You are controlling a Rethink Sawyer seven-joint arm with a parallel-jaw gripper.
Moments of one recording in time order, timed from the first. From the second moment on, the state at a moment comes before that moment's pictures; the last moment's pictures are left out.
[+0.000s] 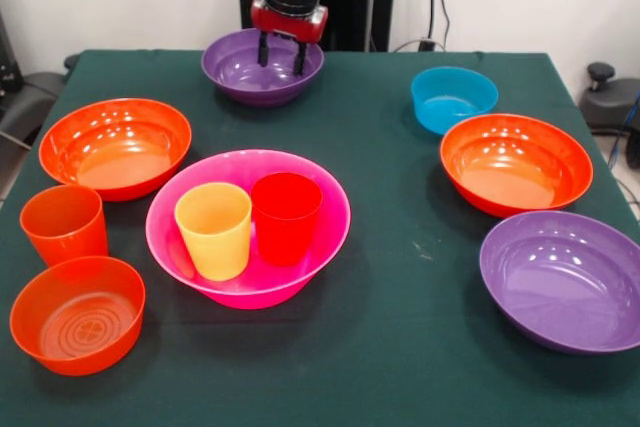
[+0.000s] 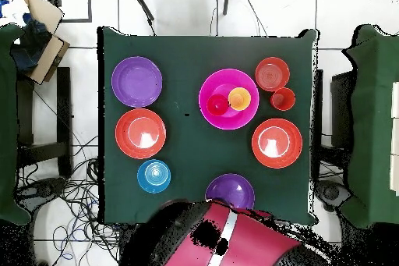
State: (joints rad) arm -0.33 -0.38 -0.21 2.09 -0.36 -0.09 1.94
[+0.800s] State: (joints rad) arm -0.42 -0.54 -0.11 2.09 -0.36 0.10 1.94
